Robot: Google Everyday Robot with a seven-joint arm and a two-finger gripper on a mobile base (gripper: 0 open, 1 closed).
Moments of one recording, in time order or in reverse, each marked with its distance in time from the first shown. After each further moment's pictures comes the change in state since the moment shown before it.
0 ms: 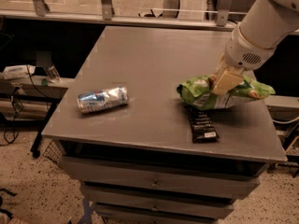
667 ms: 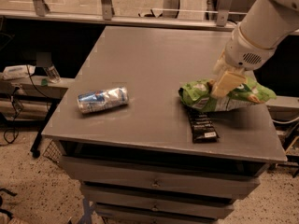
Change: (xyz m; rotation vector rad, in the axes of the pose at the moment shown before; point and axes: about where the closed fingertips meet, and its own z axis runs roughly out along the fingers) arm -0.001 0.001 0.000 0.003 -0.001 -0.002
